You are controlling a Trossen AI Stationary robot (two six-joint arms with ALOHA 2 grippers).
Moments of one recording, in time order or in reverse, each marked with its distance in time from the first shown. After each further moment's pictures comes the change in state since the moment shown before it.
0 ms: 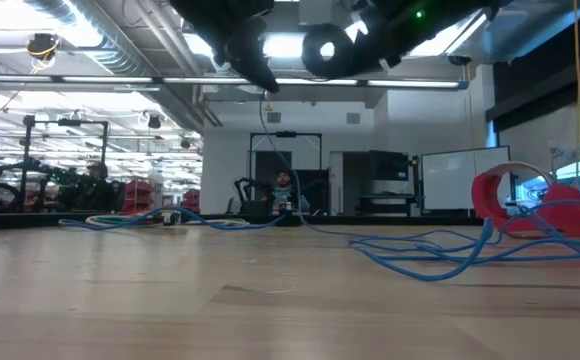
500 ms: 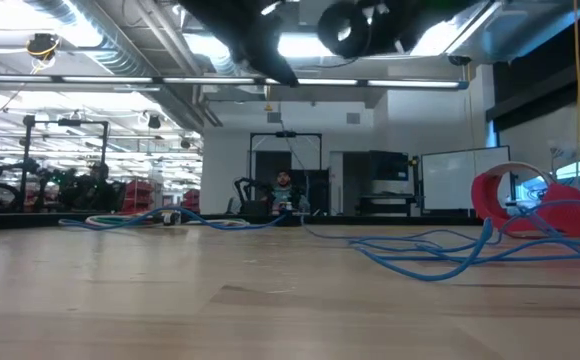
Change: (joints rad) left arm -0.033 0.038 0.009 0.122 0.019 0.068; right arm -0.001 -0.115 0.000 -0.083 0.021 -0.002
